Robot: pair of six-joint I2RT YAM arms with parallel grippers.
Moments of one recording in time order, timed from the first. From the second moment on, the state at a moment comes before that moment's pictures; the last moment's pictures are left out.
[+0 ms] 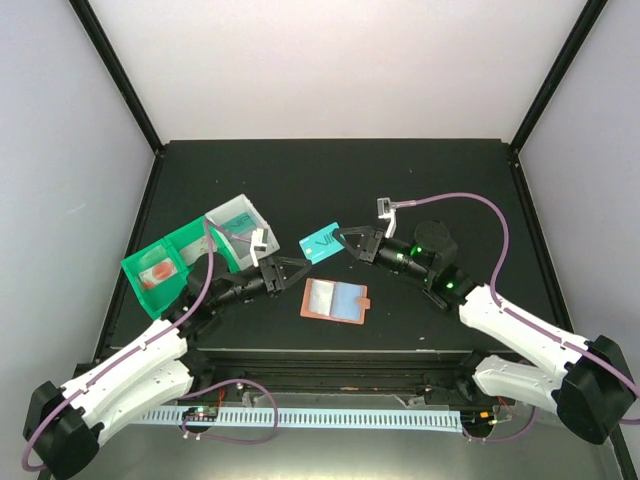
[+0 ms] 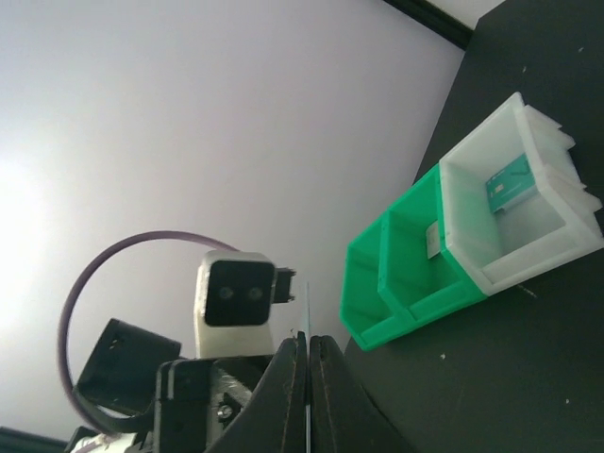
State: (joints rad) left arm -0.65 0.75 0.42 0.26 0.52 -1.21; right arm 0.72 1.07 0.67 0.37 -0.43 1.09
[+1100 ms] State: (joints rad) left arm -0.44 0.74 0.52 -0.05 0.48 -0.96; right arm 0.72 1.04 0.69 0.00 -0.30 0.81
